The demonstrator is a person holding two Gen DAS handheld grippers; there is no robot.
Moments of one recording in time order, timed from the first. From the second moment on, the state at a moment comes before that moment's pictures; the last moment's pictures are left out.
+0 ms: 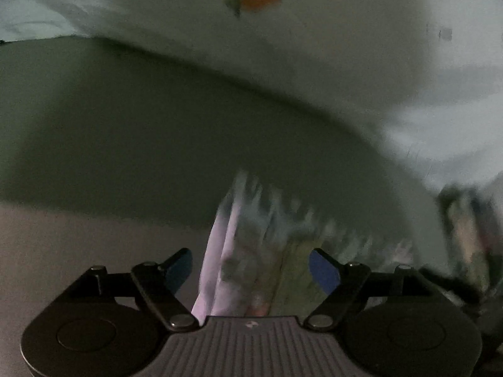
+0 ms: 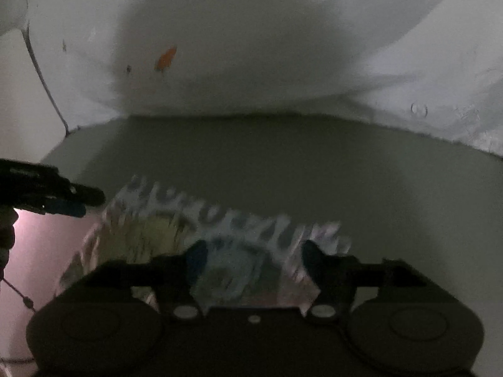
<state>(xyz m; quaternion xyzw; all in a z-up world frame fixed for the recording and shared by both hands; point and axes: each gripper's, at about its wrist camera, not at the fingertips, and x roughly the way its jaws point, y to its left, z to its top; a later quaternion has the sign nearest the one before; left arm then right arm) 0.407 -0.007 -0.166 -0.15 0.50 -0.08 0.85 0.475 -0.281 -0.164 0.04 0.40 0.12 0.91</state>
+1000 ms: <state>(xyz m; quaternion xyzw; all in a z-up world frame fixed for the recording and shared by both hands) 0.458 -0.039 -0.207 -0.05 0.45 -0.26 0.85 0.517 -0.341 -0.218 0.14 0.40 0.11 0.90</state>
